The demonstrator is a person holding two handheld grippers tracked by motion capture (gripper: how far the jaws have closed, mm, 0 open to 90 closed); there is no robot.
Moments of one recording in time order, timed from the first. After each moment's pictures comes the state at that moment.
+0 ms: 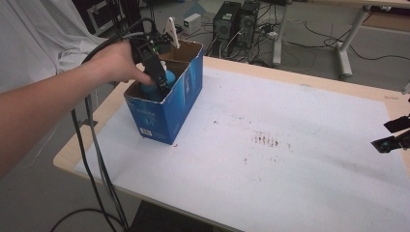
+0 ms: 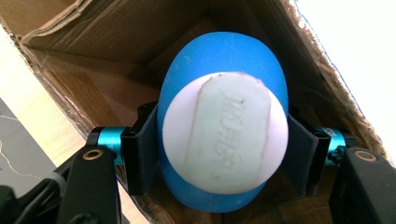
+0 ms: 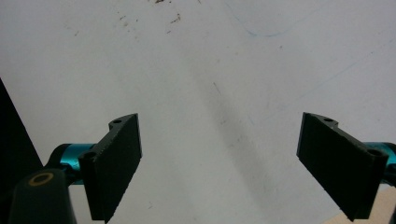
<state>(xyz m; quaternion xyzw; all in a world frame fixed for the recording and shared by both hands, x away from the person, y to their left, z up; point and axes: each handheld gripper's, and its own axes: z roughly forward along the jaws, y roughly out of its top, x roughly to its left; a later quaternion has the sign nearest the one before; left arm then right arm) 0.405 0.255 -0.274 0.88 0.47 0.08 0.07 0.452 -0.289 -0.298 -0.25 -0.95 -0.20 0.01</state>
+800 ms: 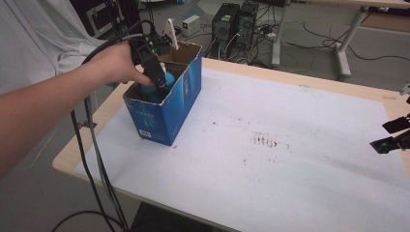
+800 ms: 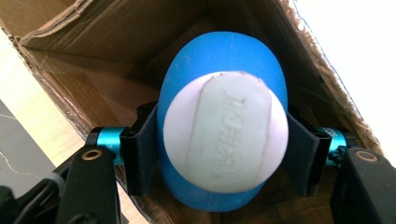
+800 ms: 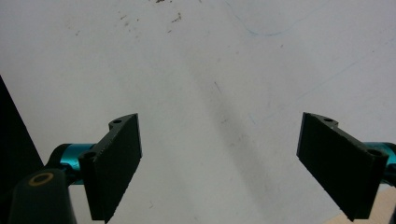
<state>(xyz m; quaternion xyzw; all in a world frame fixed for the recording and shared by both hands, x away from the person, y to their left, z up) 0.406 0.255 -0.273 0.88 0.47 0.08 0.07 0.451 -0.290 -0.299 -0.26 -0.94 -0.20 0.01</state>
